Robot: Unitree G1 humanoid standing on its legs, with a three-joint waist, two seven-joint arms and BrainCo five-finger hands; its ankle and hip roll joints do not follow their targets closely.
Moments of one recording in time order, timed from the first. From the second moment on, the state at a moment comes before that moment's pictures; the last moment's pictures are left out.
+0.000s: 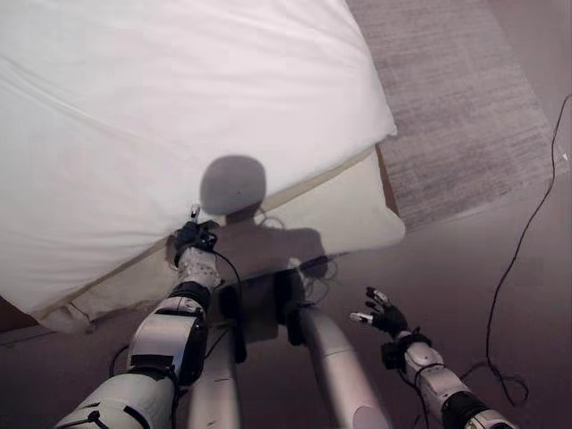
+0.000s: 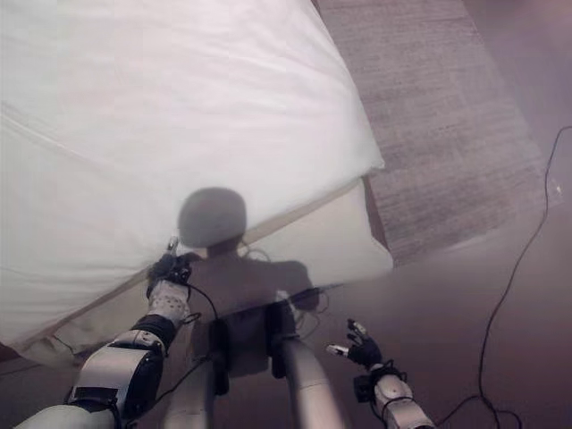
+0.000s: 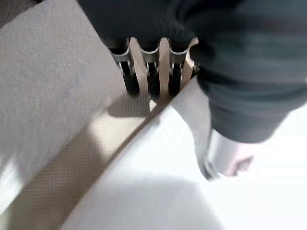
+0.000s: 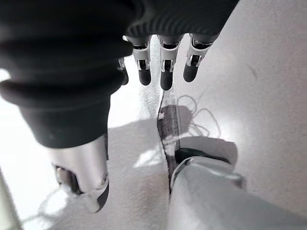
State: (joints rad) left arm -0.82 0.27 0.06 1.24 -1.16 -0.30 0.24; right arm -0.19 -0.32 0.41 0.83 0.39 -0.22 -0.06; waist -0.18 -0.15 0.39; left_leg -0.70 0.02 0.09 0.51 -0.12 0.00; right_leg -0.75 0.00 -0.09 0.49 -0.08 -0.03
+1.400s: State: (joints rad) left arm -0.56 0.08 -0.31 0.35 -1.29 -0.47 0.19; right arm -0.72 0.03 0.52 0.97 1.33 -0.23 0.01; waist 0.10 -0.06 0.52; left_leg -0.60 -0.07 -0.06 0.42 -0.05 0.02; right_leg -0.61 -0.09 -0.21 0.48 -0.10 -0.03
